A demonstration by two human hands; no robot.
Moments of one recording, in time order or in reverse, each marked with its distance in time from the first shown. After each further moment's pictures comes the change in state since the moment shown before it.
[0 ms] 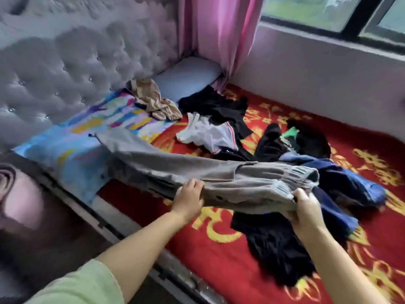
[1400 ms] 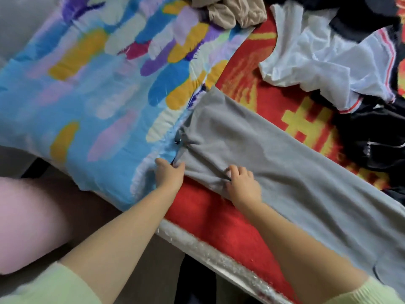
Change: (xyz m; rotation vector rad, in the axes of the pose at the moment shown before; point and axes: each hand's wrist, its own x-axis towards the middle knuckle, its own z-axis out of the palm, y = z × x) left_hand 0.147 -0.469 0.110 -0.441 -0.190 -1.070; right_hand 0.147 0.363 0.479 -1.573 -0.519 -0.093
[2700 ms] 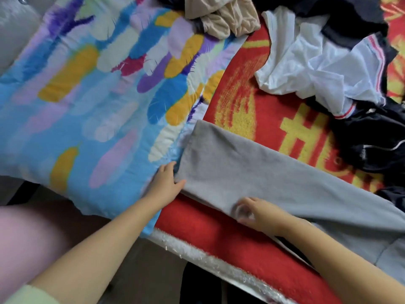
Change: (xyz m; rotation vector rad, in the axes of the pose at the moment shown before) left_hand 0.047 -0.007 -0.035 0.339 -0.296 0.482; right_hand -0.029 0.032 -0.046 0.037 -0.442 -0.262
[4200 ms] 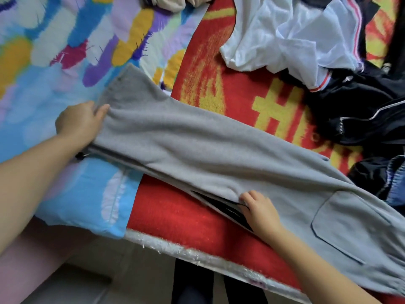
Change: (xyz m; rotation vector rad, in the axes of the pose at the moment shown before) left_hand 0.086 0.027 -0.124 0.473 0.391 0.036; right_hand -0.014 0.065 0.070 -0.013 0.677 0.055
